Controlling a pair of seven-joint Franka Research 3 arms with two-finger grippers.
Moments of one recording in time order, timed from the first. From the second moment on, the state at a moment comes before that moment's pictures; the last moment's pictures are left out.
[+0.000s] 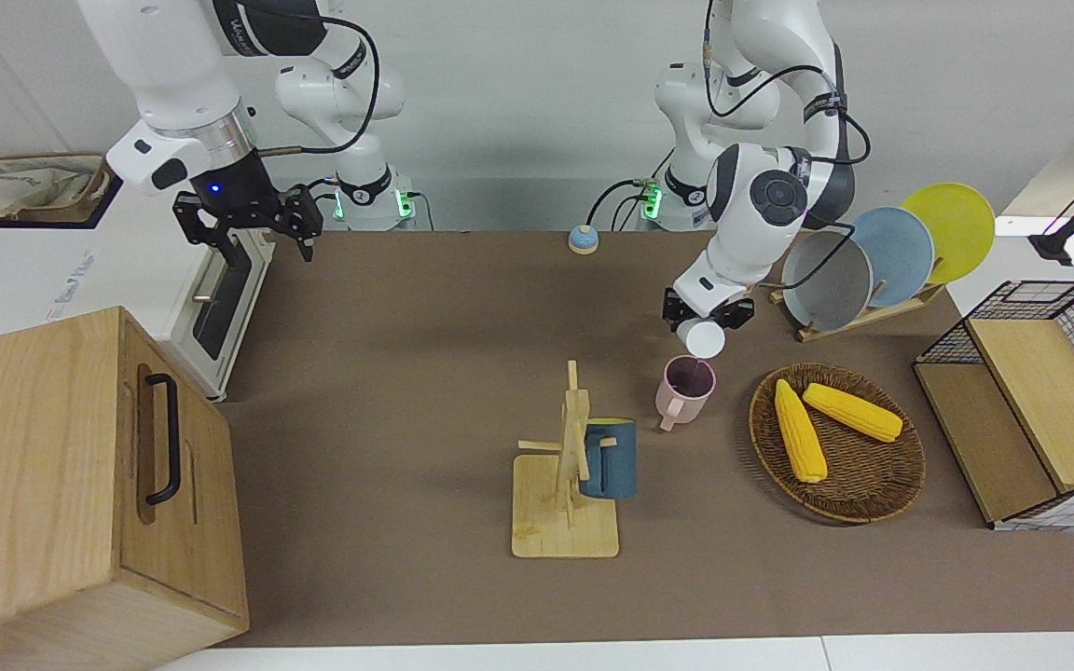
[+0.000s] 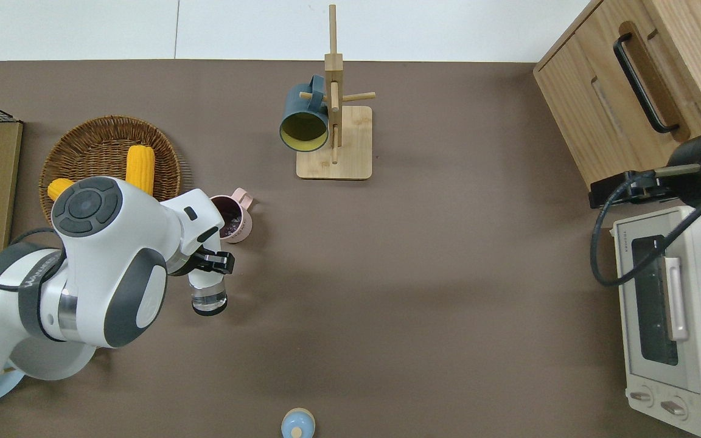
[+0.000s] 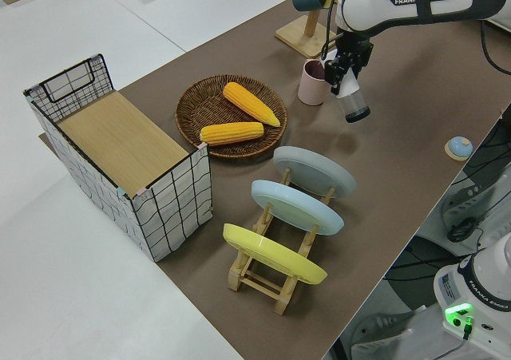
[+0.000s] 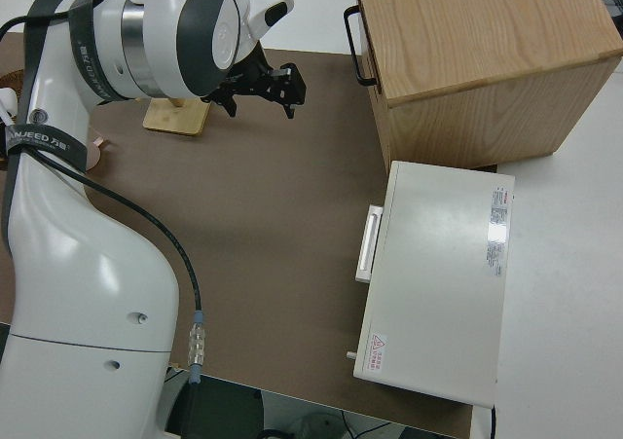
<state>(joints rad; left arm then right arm) -0.37 0.10 0.12 -2.02 -0.08 1.98 -0.02 0.01 0.09 0.04 -1.45 0.00 1.55 0.00</state>
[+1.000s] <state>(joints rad) -0.37 0.11 0.13 -1.96 -0.08 1.88 -0.02 0.01 0.09 0.04 -1.45 0.00 1.55 0.00</state>
